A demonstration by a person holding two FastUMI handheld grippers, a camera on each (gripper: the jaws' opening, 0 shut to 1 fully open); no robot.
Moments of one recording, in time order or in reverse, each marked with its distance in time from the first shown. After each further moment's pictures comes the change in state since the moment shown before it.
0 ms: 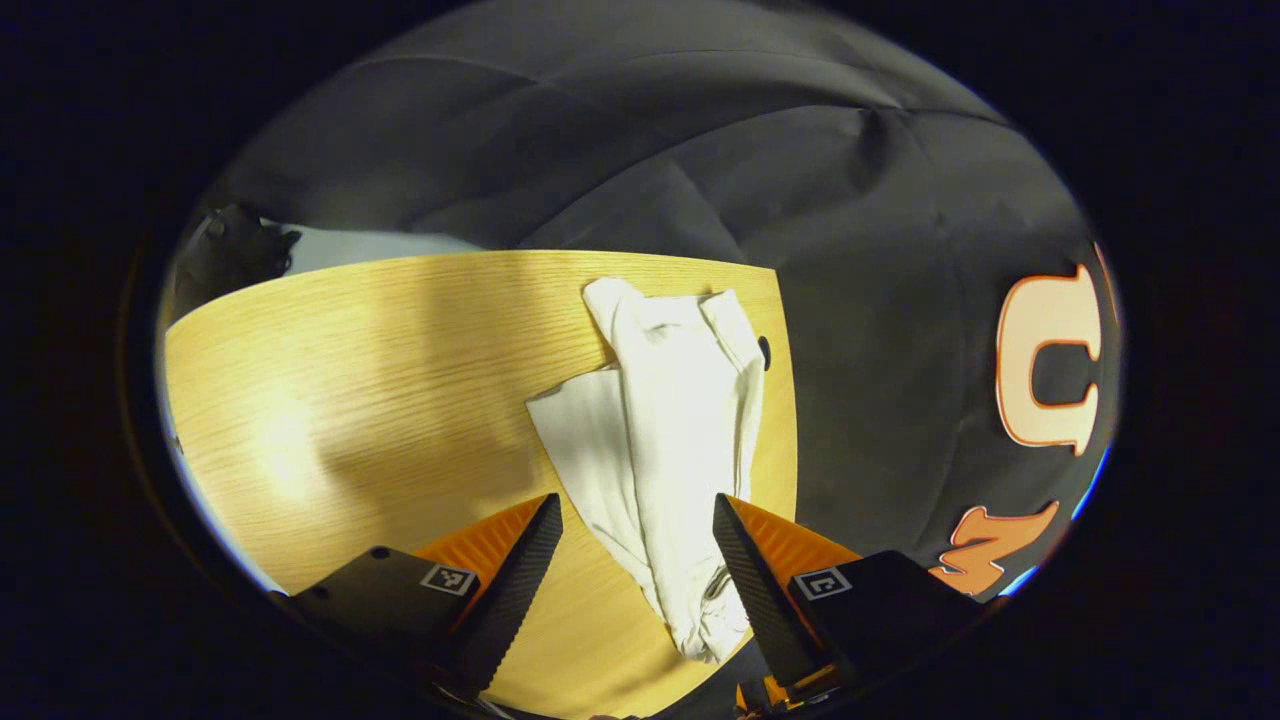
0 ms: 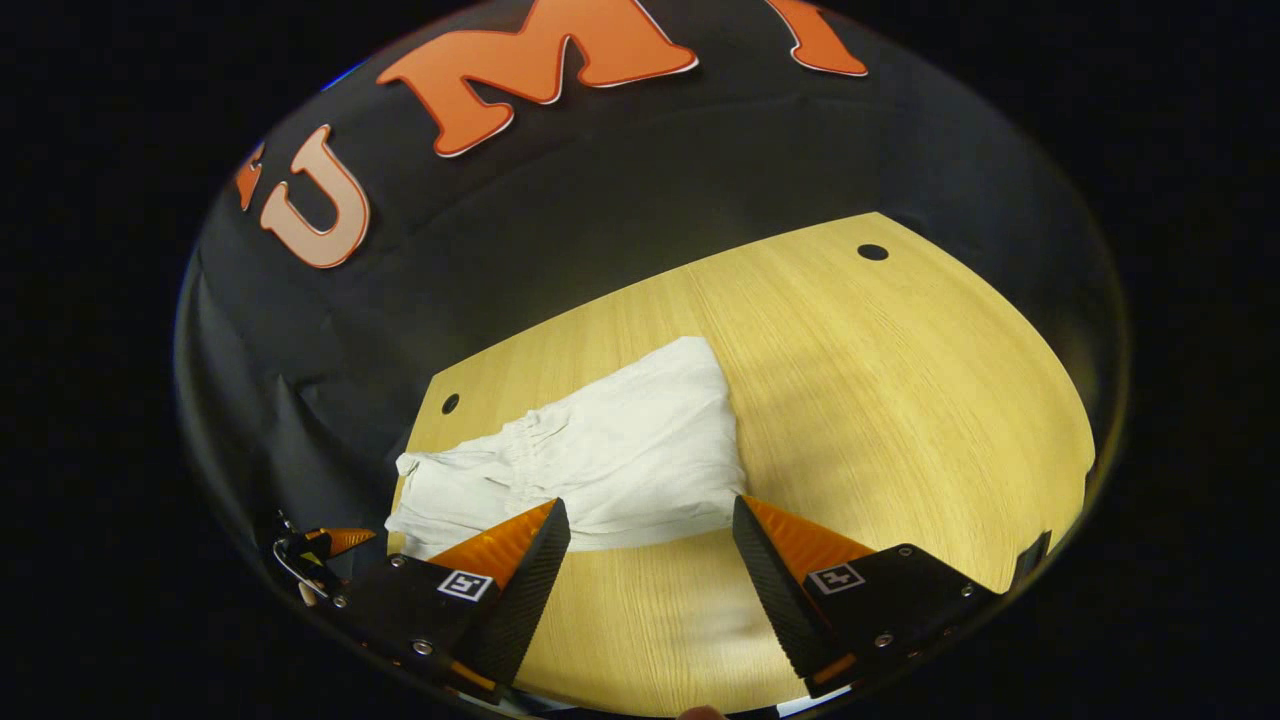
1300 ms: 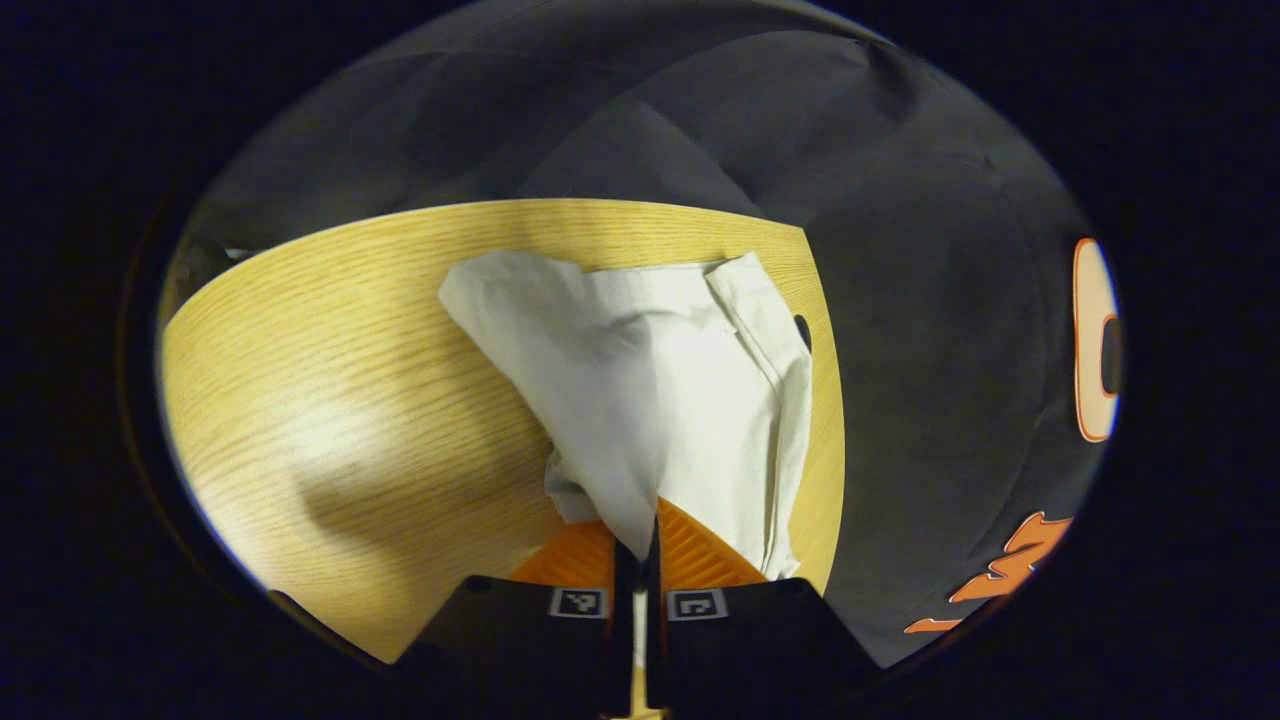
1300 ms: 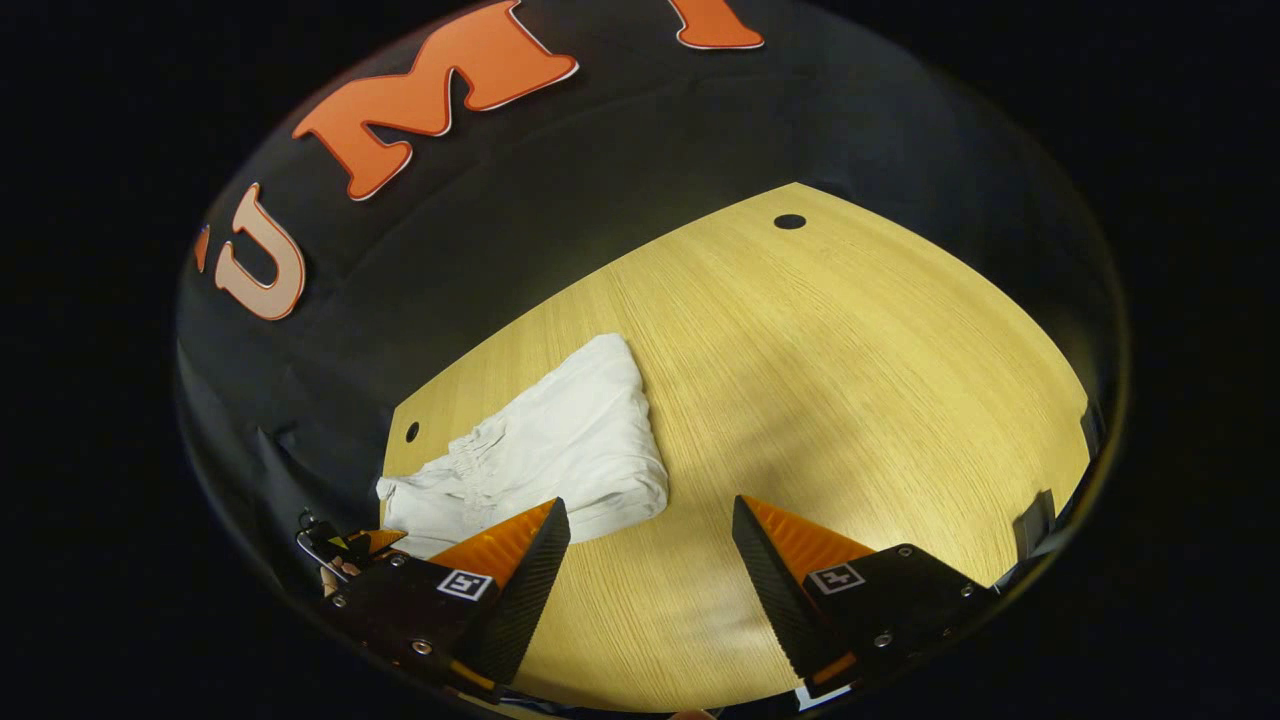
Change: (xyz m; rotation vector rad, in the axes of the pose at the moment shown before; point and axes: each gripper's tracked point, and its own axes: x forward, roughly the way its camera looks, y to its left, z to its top) left arm 0.103 -0.046 0.004 0.143 0.061 0.016; right arm -0.014 -0.060 -0.008 0.151 0.017 -0.080
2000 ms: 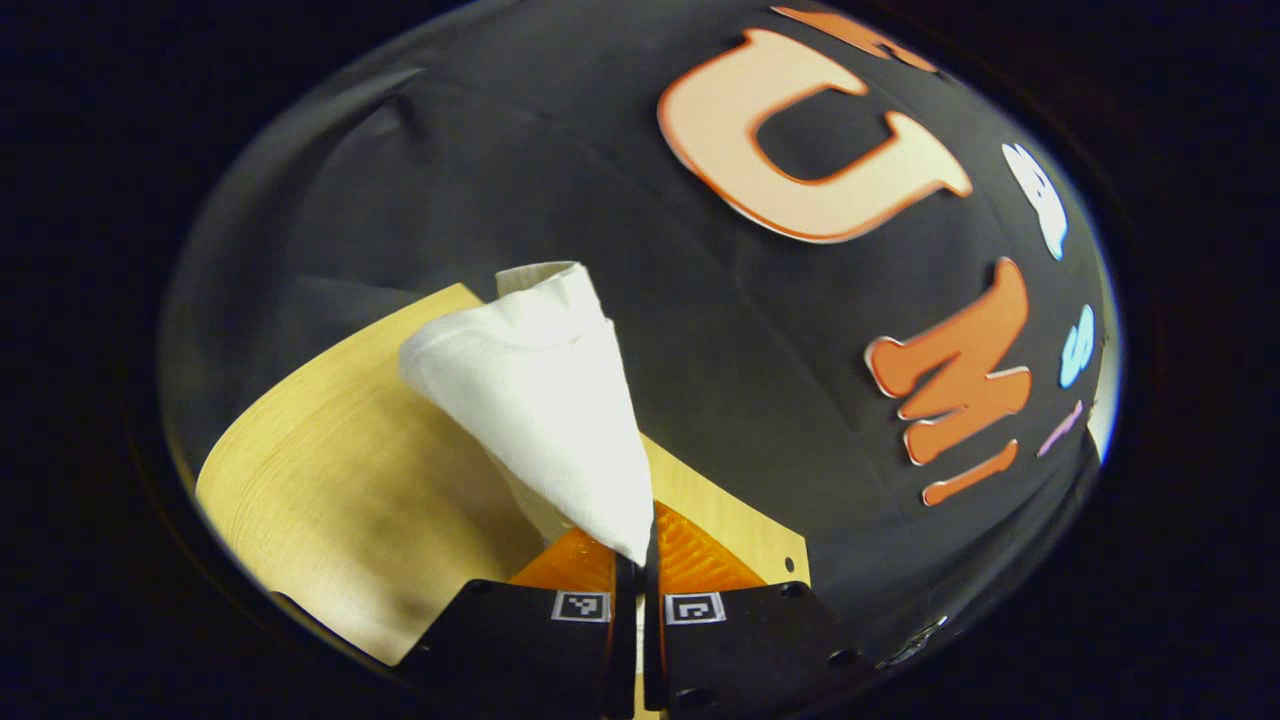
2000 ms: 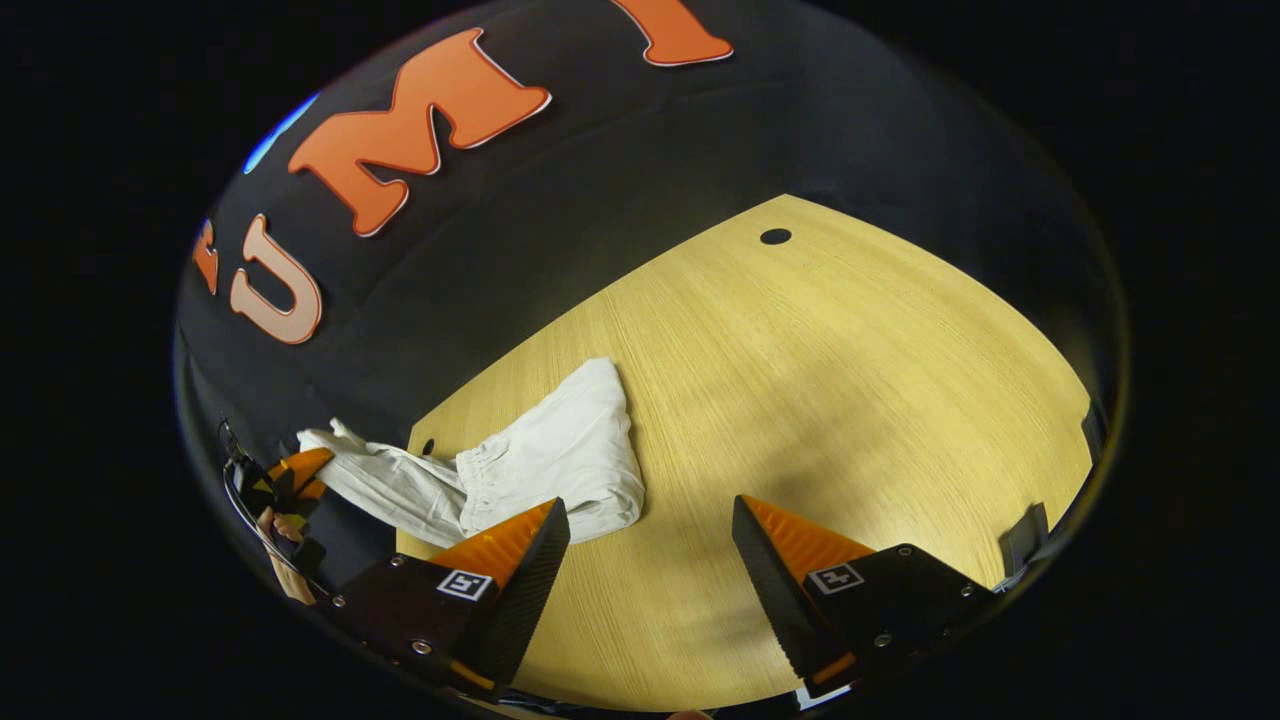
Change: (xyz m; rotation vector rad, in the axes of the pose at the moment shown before) left arm -0.108 -0.278 -0.117 0.631 -0.097 -0.356; right arm -0.025 -0.042 0.021 0.038 -0.053 0.072
